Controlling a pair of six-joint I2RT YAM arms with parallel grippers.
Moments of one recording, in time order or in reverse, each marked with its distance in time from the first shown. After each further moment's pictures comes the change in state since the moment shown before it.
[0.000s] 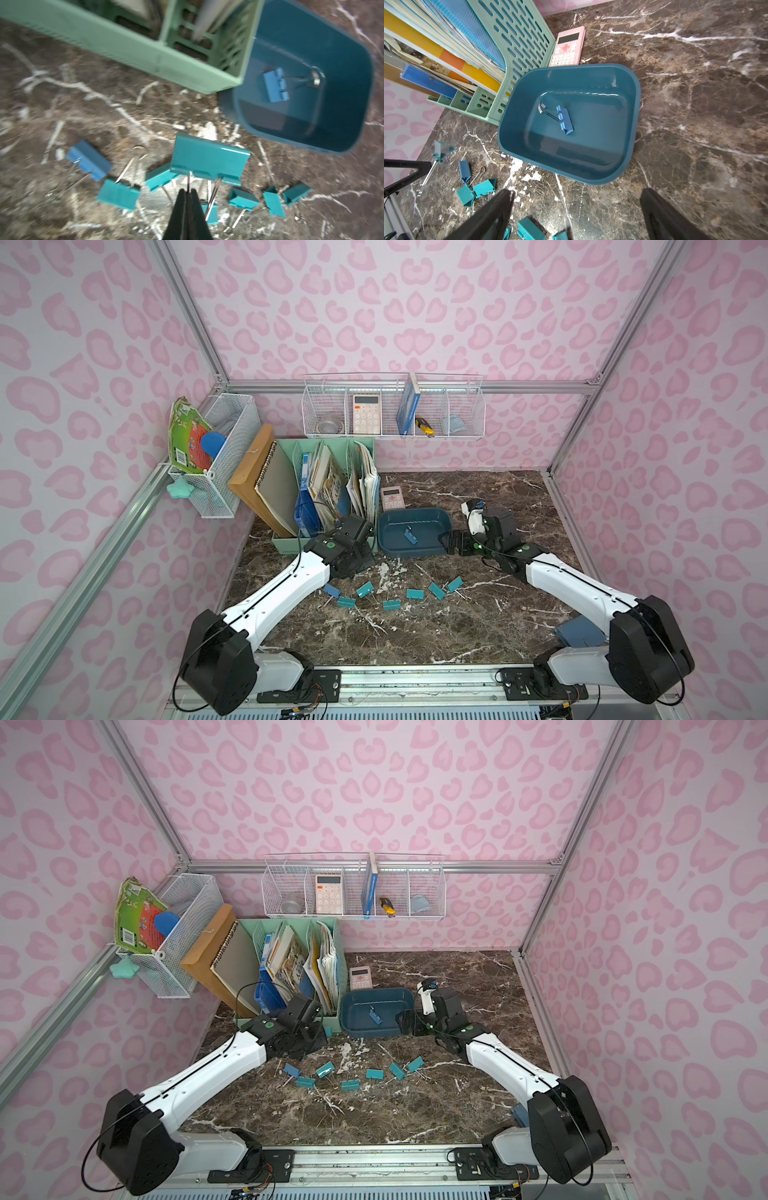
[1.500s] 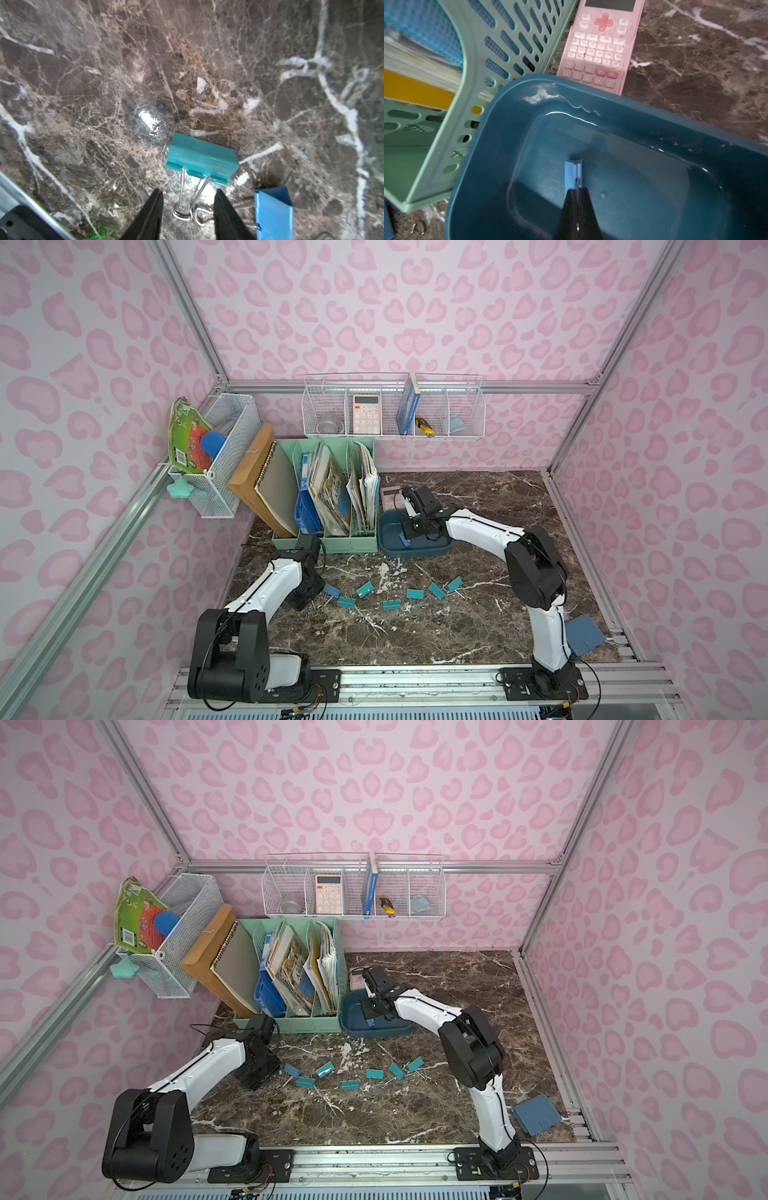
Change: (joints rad) left arm 0.451 0.068 -0.204 -0.091 -0.039 -0.054; right arm 0.195 0.706 0.750 -0.305 0.210 -0.105
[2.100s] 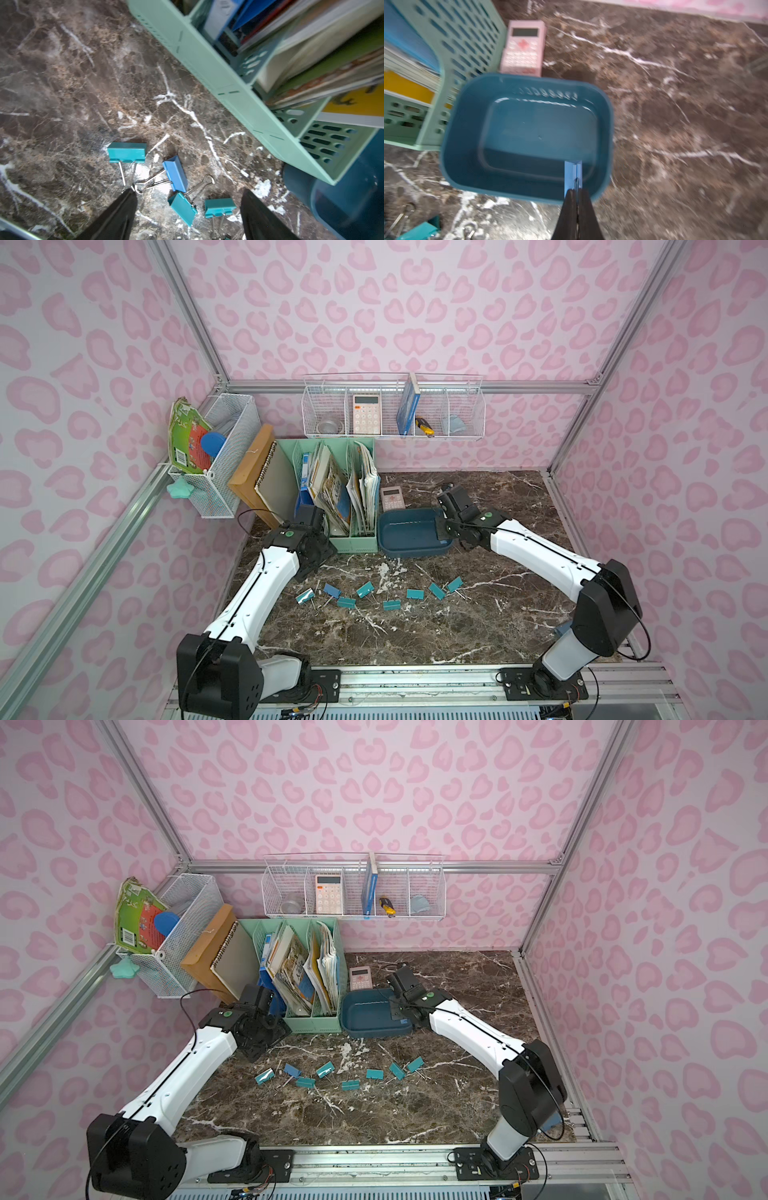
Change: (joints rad) left arm -0.113 -0.048 0.299 -0.041 0.056 0.072; right arm -0.015 -0.486 -0.311 -0.219 0.319 0.146
